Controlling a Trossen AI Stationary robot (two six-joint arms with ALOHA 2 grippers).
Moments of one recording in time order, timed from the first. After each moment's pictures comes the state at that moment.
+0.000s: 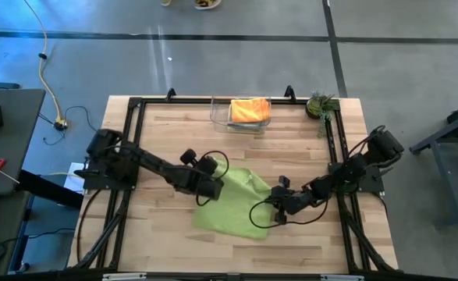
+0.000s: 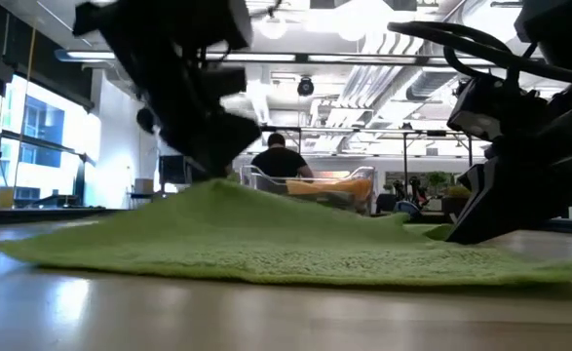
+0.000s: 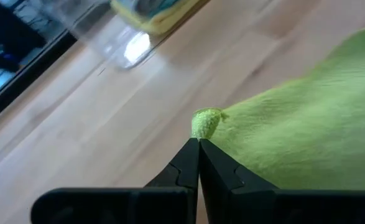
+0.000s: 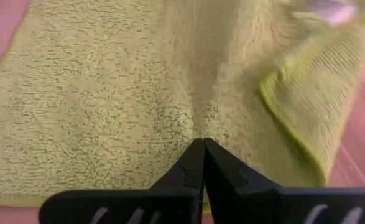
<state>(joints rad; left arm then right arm) -0.15 1.81 1.07 -0.60 -0.87 -0.84 0.51 1.64 0.44 0.35 0.39 0.56</state>
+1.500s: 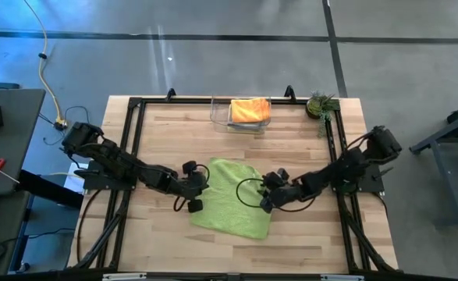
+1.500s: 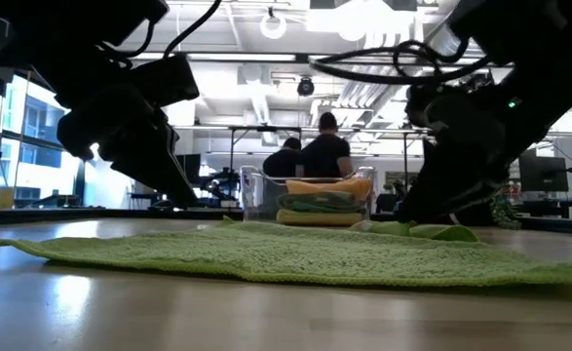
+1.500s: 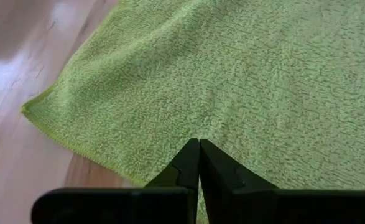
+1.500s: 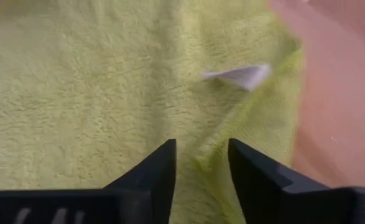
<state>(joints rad) -0.21 1.56 0.62 0.03 -0.40 -0.35 0.39 1.62 0.59 0.13 0.48 0.81</state>
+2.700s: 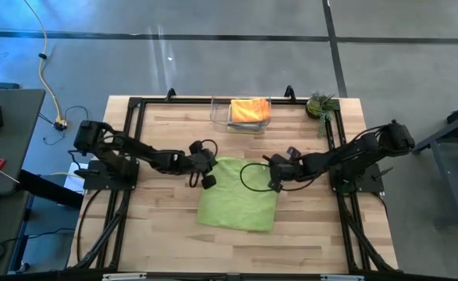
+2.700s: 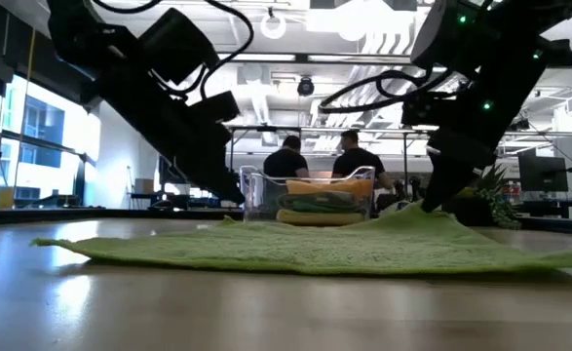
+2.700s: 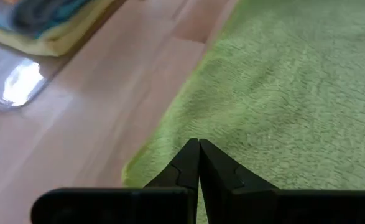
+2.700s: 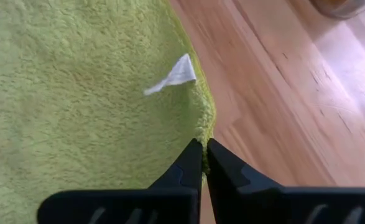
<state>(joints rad) 0.08 1.64 0.62 0.26 -0.37 -0.22 0.15 1.46 0.67 -0.38 0.44 0.57</state>
